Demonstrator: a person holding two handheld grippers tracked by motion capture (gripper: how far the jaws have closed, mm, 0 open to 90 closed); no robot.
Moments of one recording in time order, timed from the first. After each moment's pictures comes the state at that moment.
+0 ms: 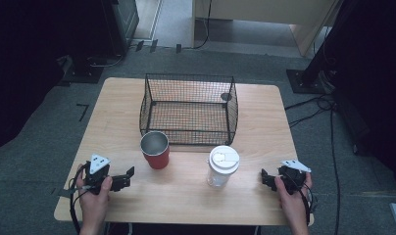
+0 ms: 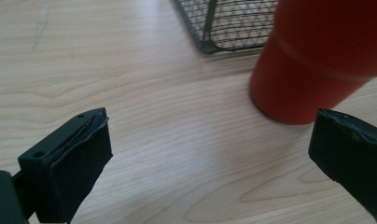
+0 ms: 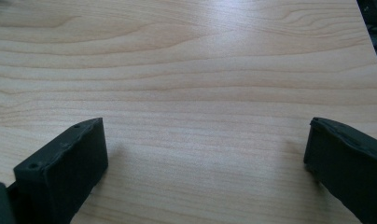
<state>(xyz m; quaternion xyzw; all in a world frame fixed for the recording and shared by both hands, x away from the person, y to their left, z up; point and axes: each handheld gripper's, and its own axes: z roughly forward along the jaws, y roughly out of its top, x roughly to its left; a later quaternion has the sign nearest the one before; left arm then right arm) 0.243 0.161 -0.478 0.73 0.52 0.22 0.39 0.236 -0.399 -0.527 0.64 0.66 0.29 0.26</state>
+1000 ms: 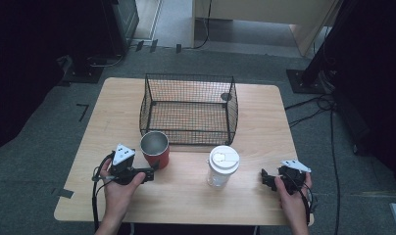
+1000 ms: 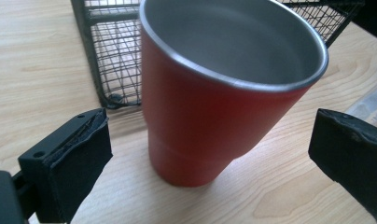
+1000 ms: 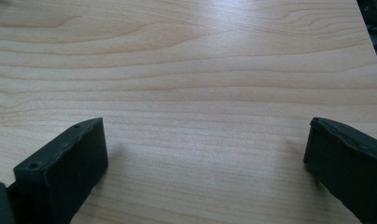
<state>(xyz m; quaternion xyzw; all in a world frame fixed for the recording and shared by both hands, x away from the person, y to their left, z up) 0.258 0.099 -0.453 0.74 0.48 0.17 0.44 0.236 -0.399 -0.527 0.64 0.66 0.29 0.26</state>
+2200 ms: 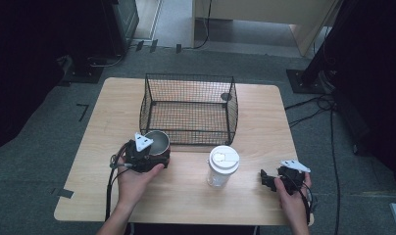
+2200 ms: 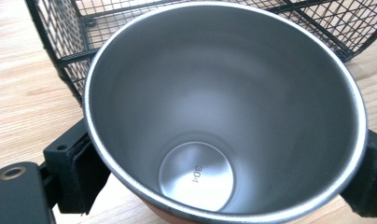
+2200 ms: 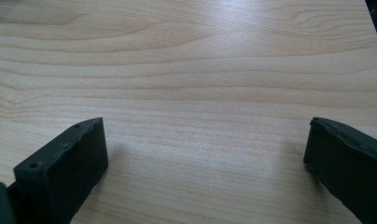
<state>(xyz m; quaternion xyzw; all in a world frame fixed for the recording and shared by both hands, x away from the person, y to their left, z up) 0.286 0.057 -0.444 0.76 0.48 0.22 0.38 0.236 -0.397 -0.527 0.63 0.67 0.29 0.26</state>
